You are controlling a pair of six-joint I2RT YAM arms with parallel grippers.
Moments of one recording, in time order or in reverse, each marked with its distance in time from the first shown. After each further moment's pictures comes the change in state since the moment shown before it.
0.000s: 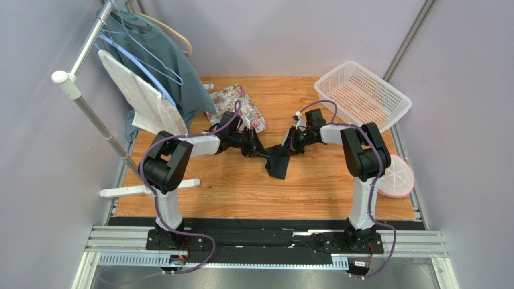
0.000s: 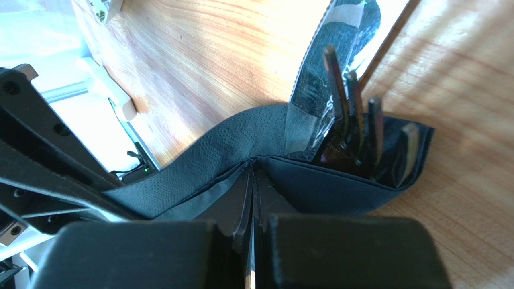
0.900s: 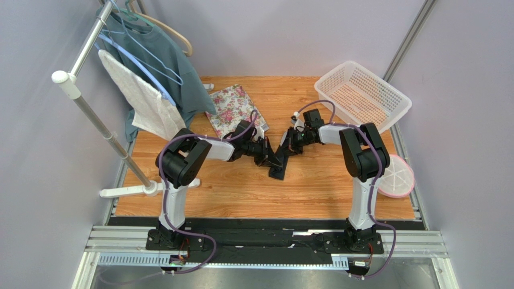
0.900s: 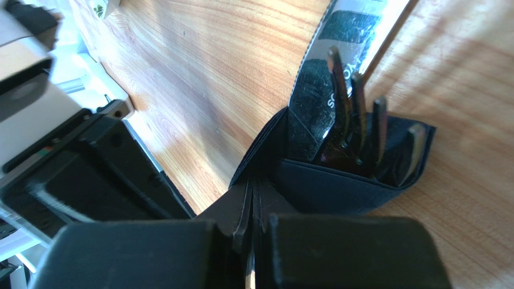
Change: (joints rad) left arm -0.122 0.148 0.011 0.198 0.022 -0.100; right arm 0.018 0.000 0.004 -0.004 0.008 0.000
